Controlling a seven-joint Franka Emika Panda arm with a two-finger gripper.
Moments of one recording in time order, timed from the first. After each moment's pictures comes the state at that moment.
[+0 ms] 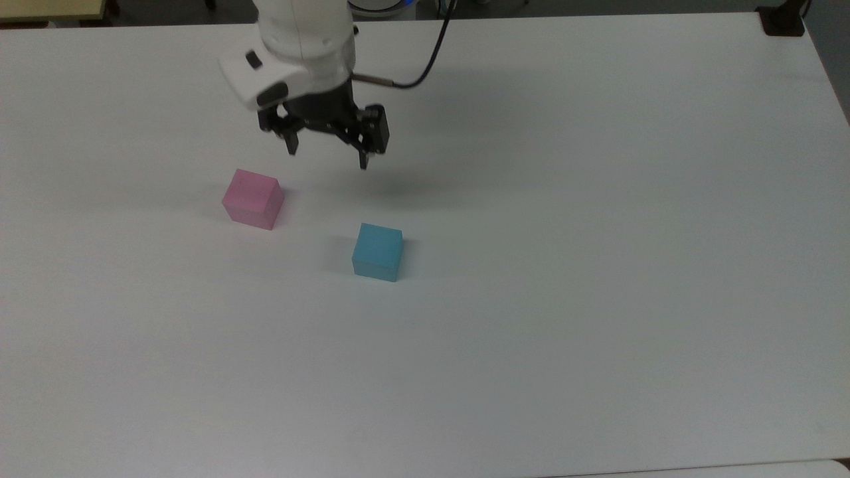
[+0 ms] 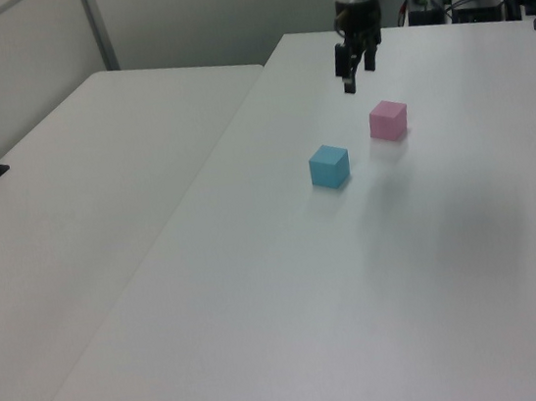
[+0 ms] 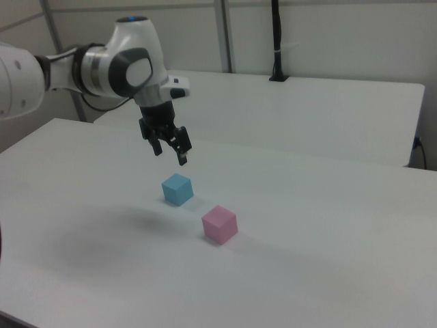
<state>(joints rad) -0.02 0.25 0.03 -1.63 -0.05 1.93 0.20</state>
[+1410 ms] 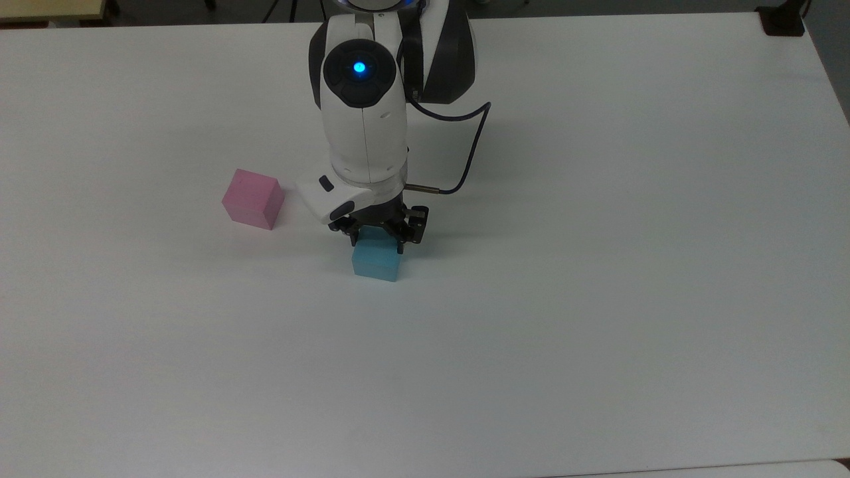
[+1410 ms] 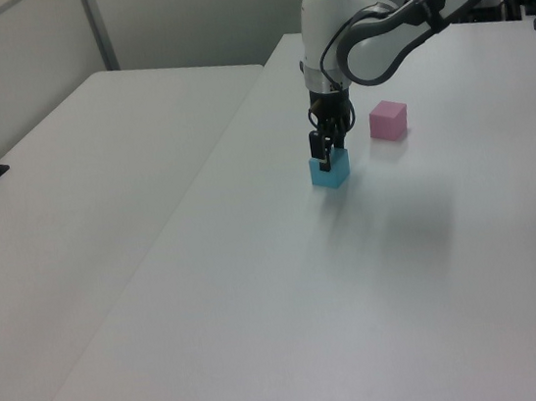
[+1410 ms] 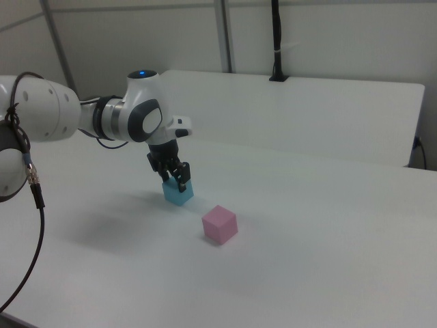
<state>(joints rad) 0.03 0.49 0.05 -1.63 -0.05 2.20 0.25</state>
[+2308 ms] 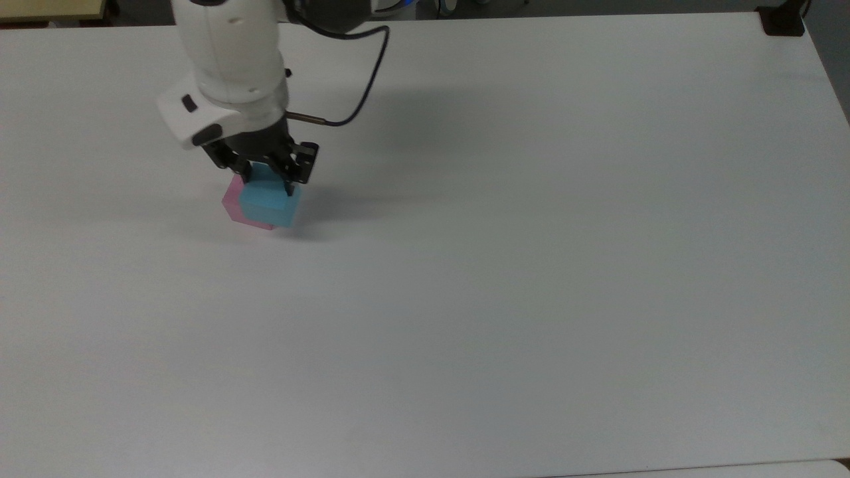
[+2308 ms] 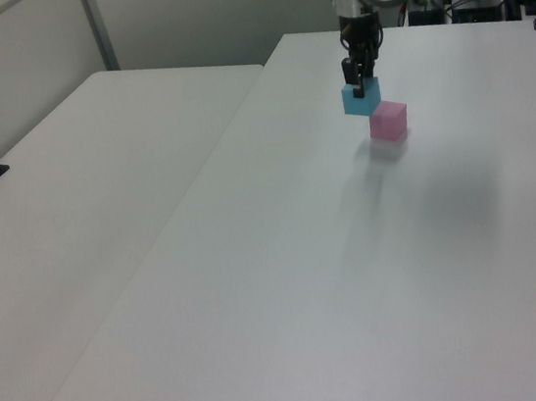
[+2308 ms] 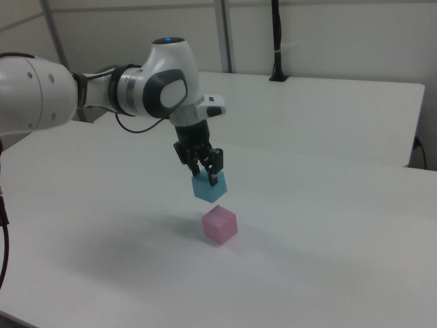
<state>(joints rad) -0.16 0.31 0.05 -1.64 -0.10 2.00 0.06</state>
